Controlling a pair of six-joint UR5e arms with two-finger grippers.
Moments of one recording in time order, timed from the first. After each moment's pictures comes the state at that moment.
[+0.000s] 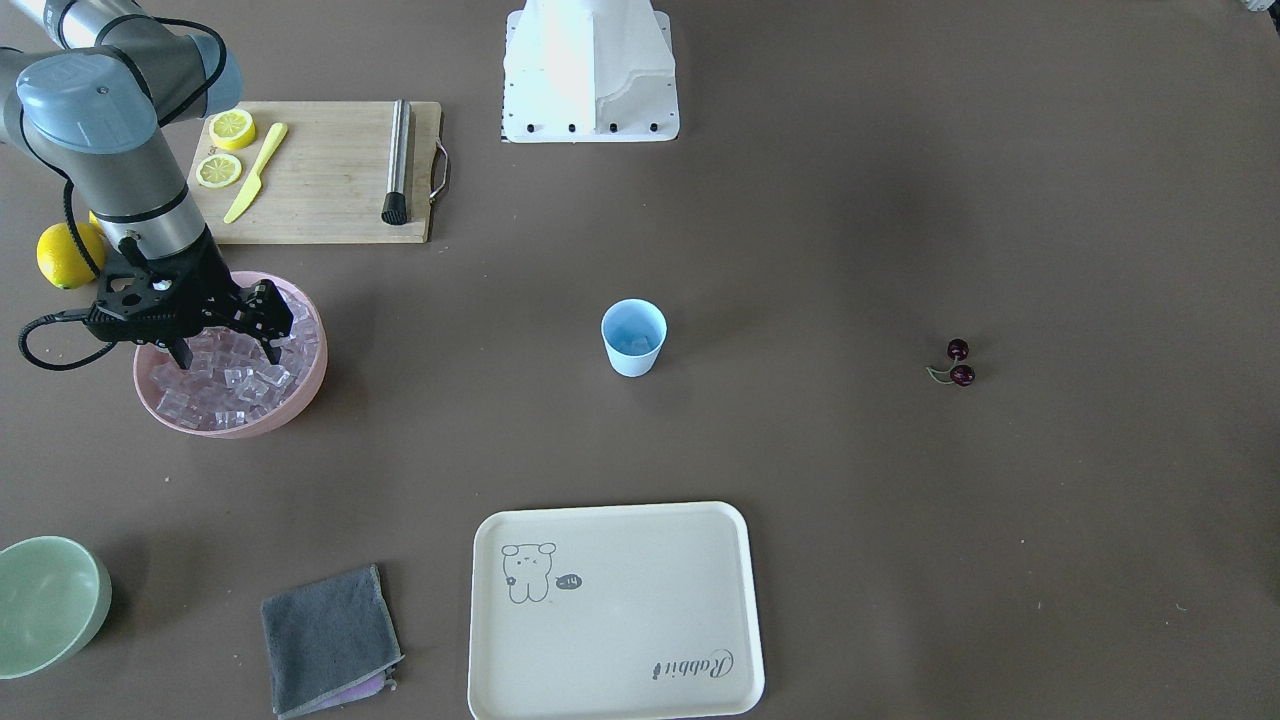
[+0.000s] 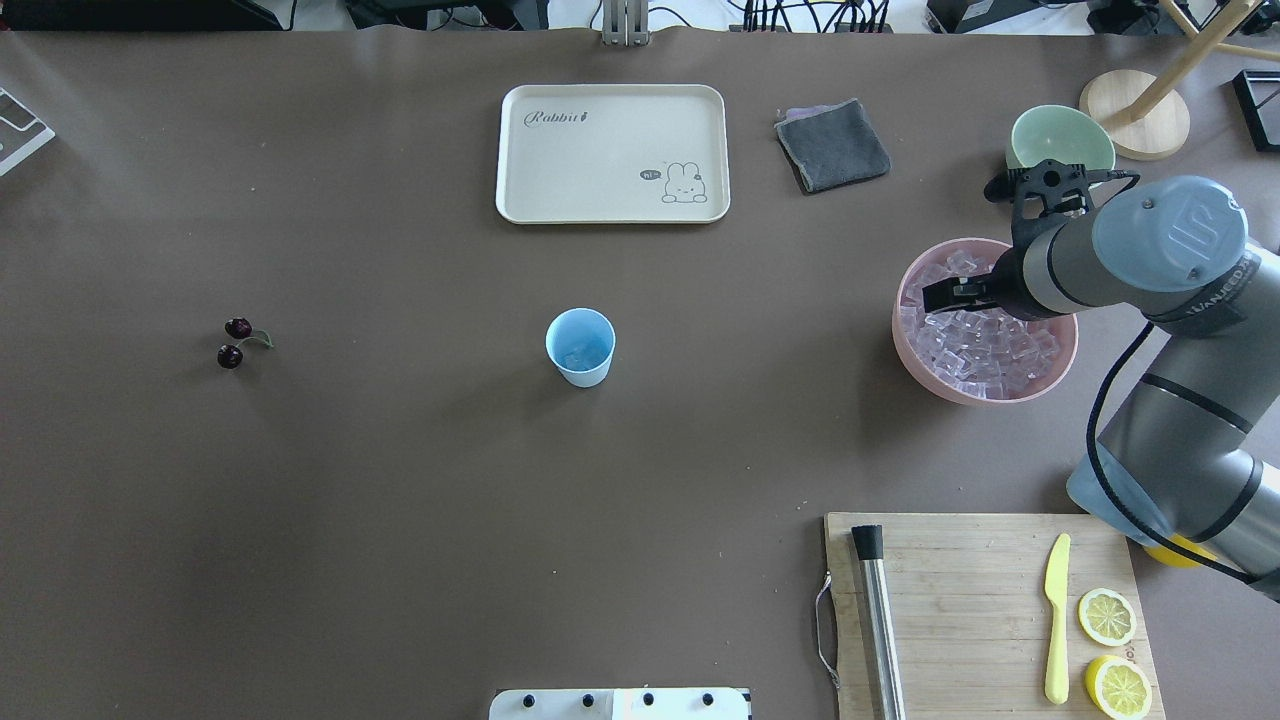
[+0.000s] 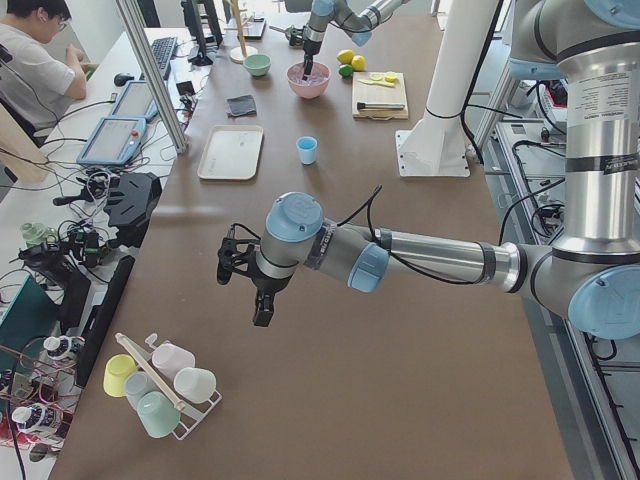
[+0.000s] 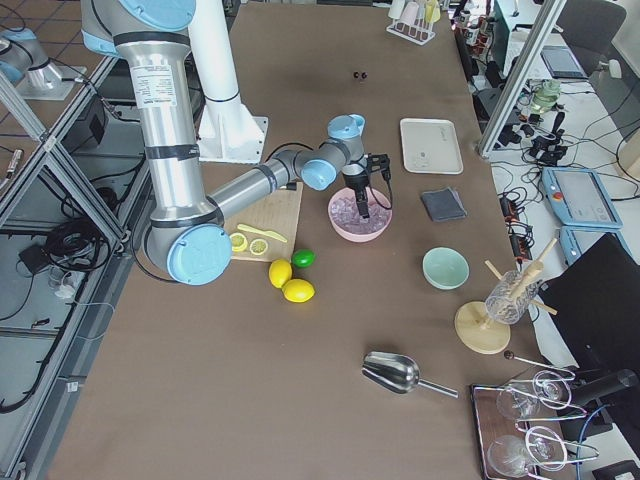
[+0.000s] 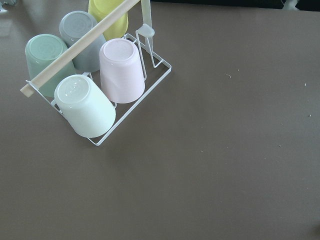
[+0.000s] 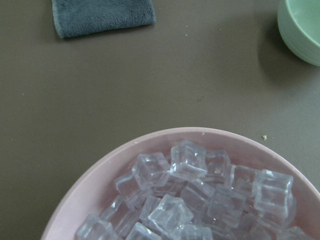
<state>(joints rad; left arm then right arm) -1.62 -1.48 -1.78 -1.88 -2.33 -0.33 0.77 -1.40 1.84 -1.27 1.81 0.95</state>
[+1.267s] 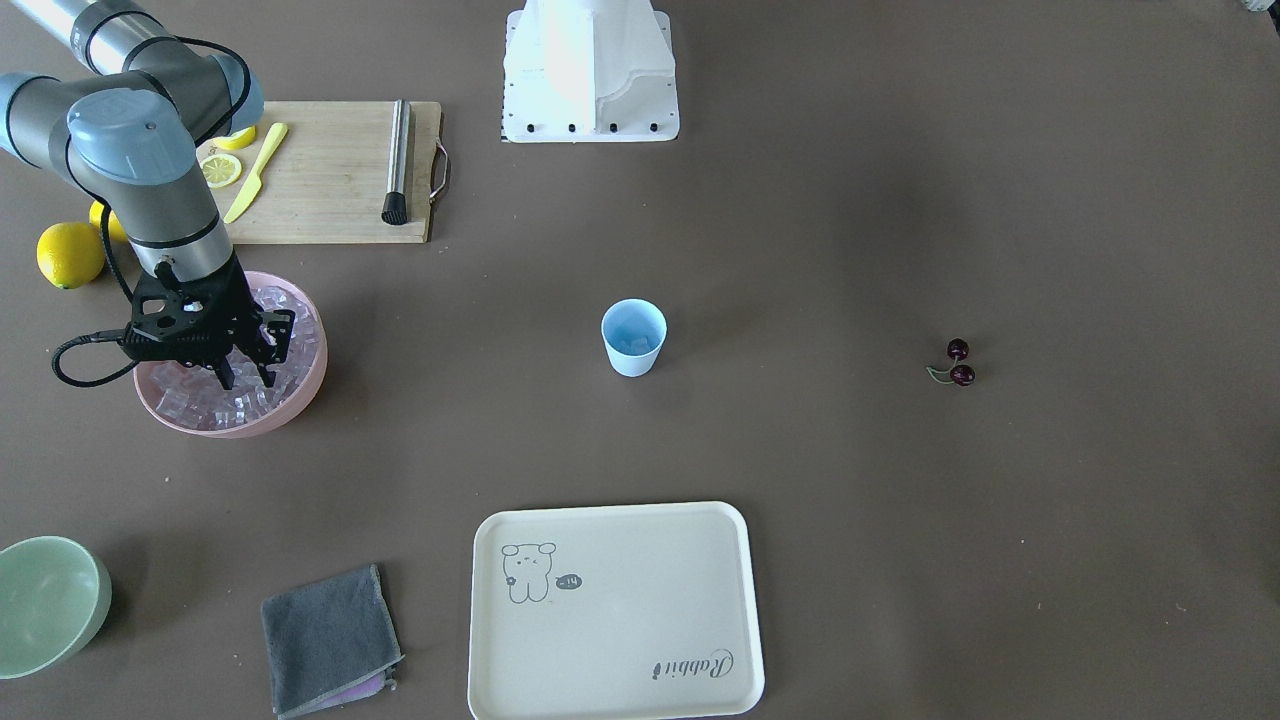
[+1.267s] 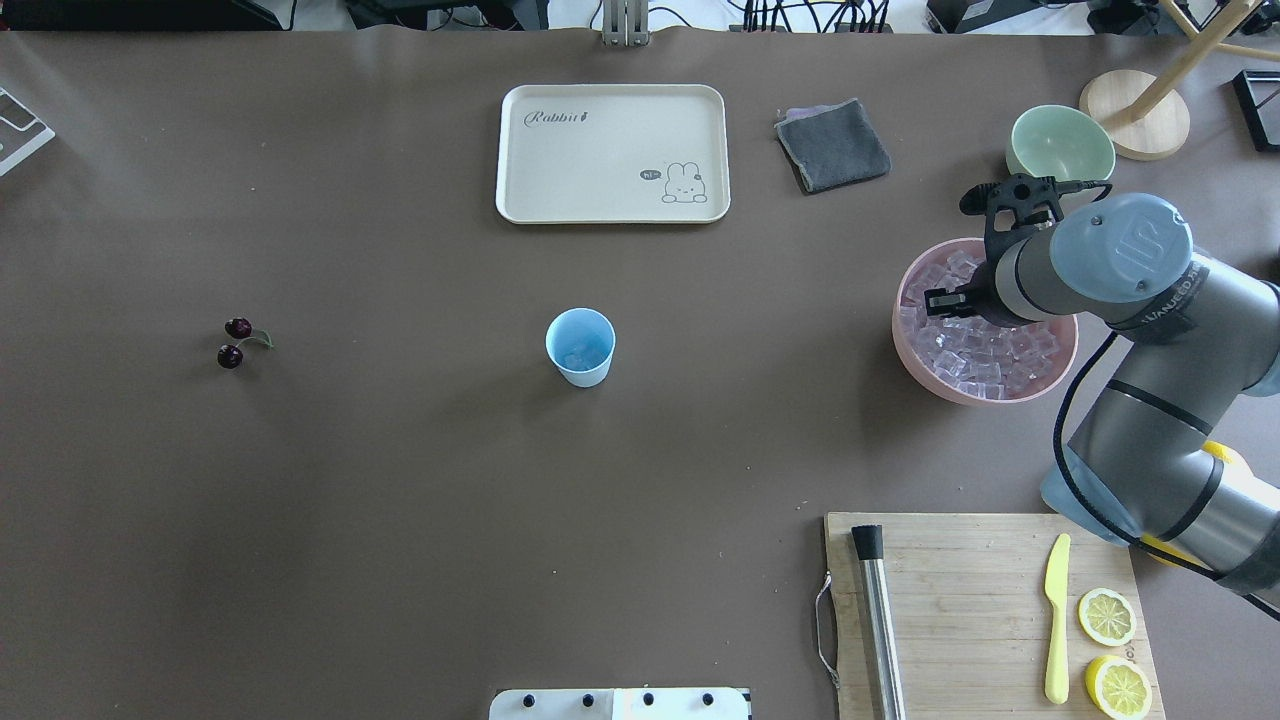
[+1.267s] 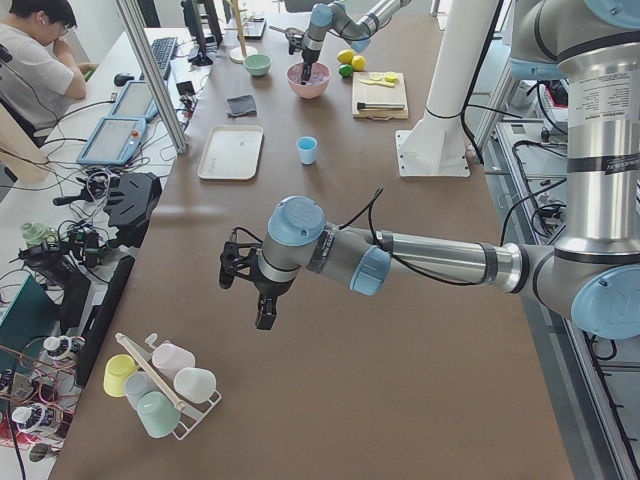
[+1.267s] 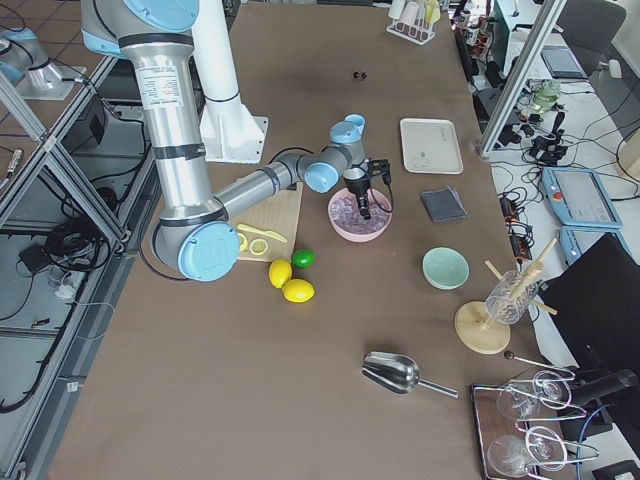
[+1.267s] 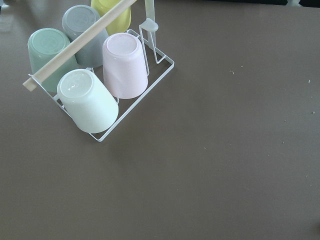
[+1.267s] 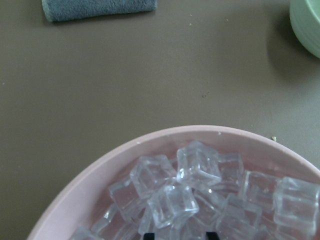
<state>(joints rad) -1.61 -1.47 -1.78 -1.88 -2.33 -0.33 0.75 -1.38 1.79 -1.27 1.77 0.94</state>
